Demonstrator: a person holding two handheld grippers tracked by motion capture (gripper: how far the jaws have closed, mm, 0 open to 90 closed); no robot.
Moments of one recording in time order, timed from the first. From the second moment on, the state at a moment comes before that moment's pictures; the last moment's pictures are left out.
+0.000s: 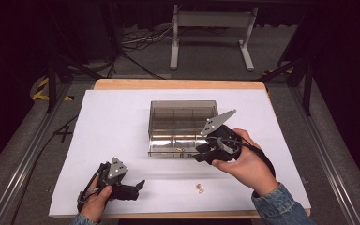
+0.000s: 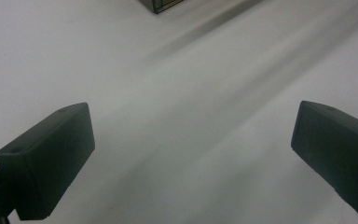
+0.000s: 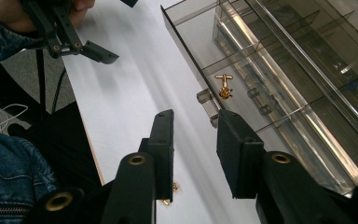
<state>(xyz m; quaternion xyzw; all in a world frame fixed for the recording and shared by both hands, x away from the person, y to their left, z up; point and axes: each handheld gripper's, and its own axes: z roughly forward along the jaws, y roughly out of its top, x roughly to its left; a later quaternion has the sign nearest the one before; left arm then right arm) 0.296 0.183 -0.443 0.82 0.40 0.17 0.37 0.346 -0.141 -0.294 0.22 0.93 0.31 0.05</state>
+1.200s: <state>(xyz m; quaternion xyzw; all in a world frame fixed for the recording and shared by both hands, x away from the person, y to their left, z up) 0.292 0.182 -0.440 0.83 0.38 0.17 0.37 0.328 -0.145 -0.348 0.24 0.92 0.30 0.03</state>
